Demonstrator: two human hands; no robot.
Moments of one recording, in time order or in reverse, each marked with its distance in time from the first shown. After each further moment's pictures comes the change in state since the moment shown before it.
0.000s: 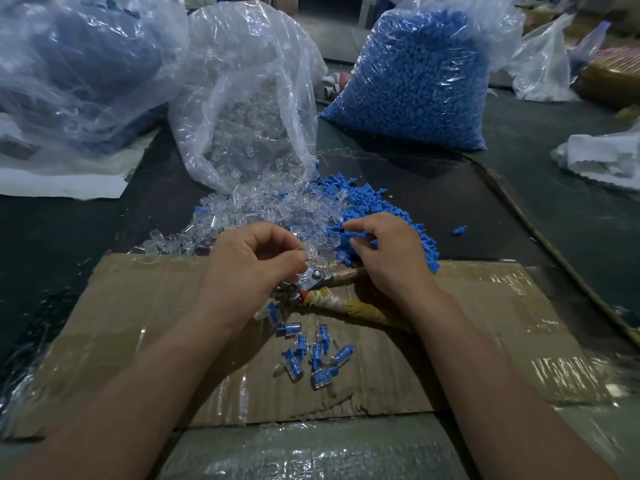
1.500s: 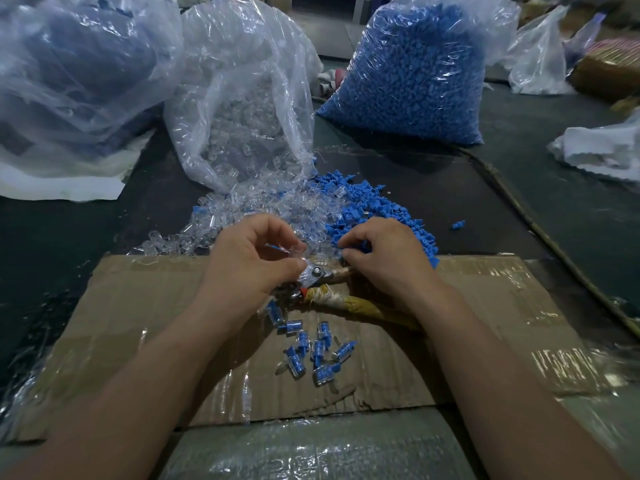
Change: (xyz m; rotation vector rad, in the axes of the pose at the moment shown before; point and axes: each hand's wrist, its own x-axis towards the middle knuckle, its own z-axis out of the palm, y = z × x) left_hand 0.002 -0.006 -0.003 -0.054 -0.045 -0.042; right_hand -0.003 -0.007 -0.006 -0.098 -0.144 -0.030
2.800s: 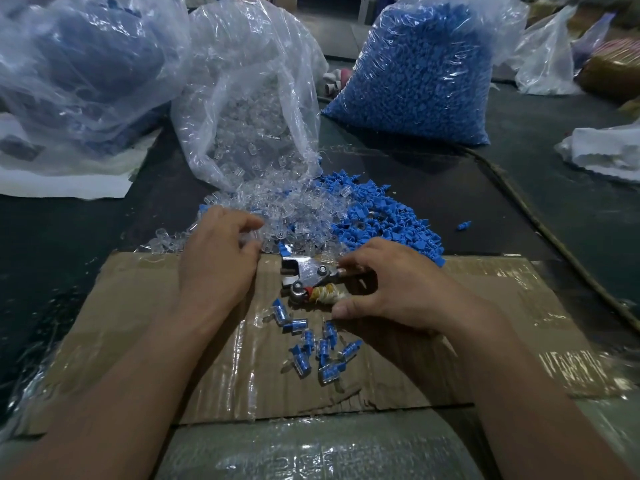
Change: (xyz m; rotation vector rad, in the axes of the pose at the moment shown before) left_hand 0.022 -0.019 -0.020 0.822 0.327 0.158; right_hand -0.026 -0.007 -0.018 -0.131 -0.362 -0.075
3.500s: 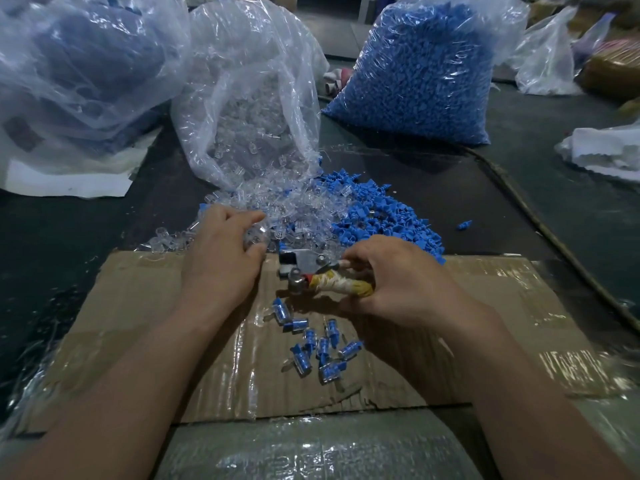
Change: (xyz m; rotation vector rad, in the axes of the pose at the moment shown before) left_hand 0.000 -0.002 0.003 0.029 -0.076 -0.030; right_hand 0.000 -0.004 0.002 -0.022 0.140 -0.060
